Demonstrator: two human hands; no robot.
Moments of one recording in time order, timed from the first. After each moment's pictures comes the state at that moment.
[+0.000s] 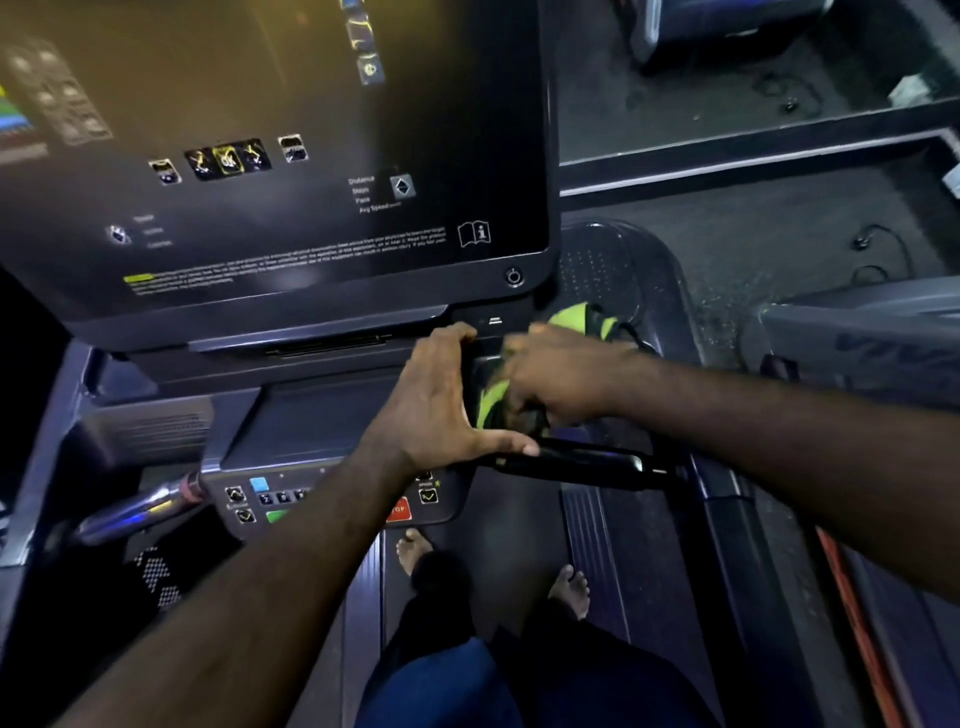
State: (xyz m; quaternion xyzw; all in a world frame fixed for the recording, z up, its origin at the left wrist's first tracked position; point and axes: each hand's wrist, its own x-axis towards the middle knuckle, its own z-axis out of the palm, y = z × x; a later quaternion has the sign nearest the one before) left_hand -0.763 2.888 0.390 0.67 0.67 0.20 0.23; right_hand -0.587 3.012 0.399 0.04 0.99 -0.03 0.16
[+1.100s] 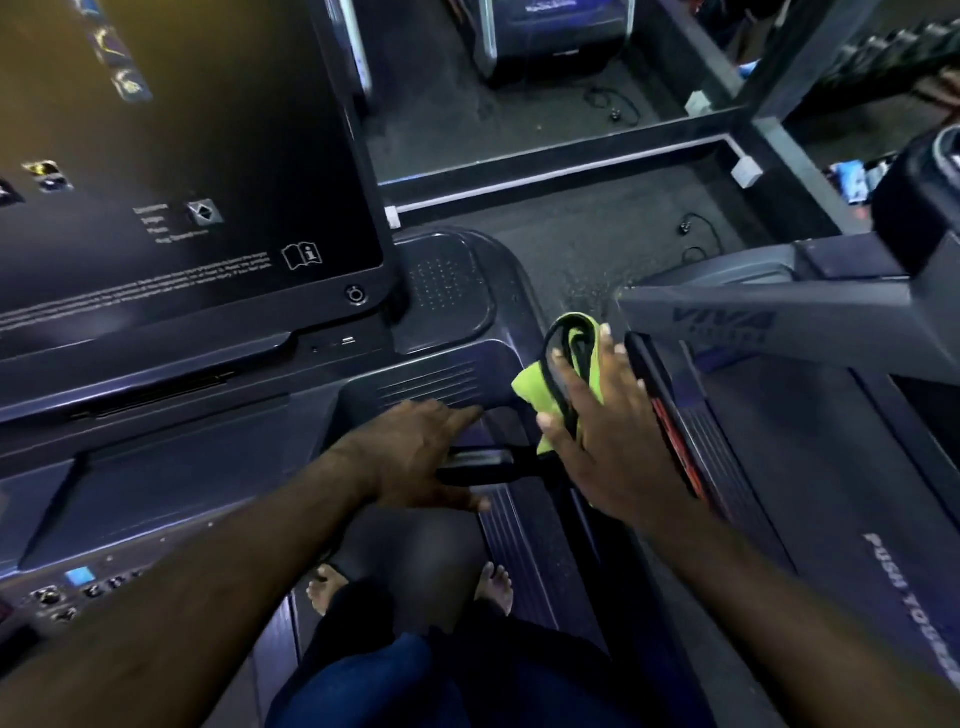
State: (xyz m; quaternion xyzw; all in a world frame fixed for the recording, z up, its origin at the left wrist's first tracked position) left_hand -0.673 2.921 0.368 0.85 0.44 -0.13 0.25; right_hand -0.406 2.904 0.375 0.62 0.76 -0.19 -0.07
